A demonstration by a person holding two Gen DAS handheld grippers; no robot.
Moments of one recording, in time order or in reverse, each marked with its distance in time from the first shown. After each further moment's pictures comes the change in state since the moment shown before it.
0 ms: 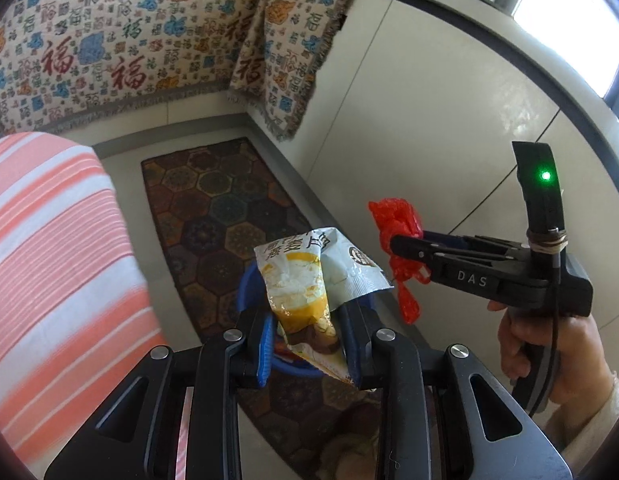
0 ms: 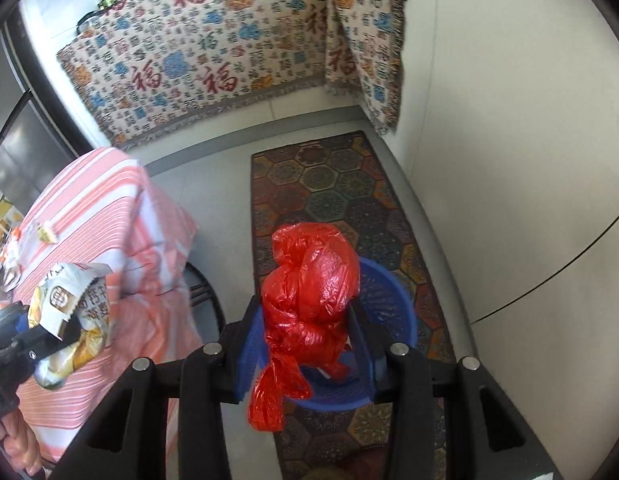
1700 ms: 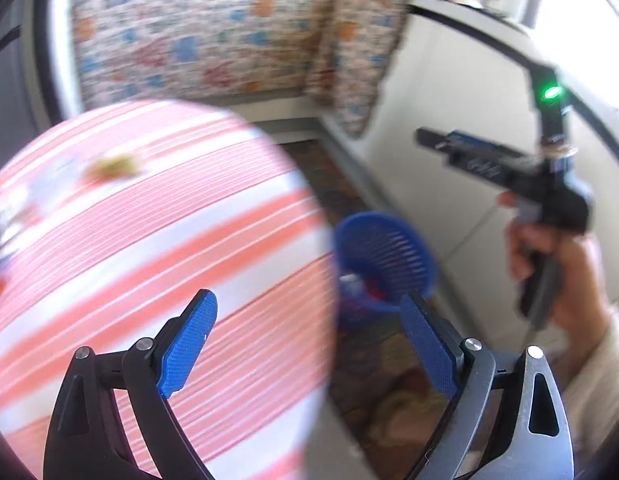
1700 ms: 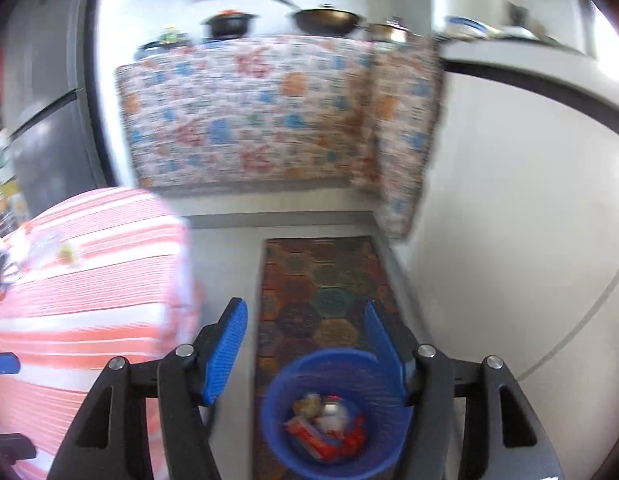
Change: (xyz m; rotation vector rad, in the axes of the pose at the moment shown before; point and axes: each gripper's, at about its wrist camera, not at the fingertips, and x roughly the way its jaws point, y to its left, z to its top) left arm -0.139 0.066 -0.111 -0.062 -0.058 0.258; right arm -0.055 0.098 -0.010 -0.209 -0.364 -0.014
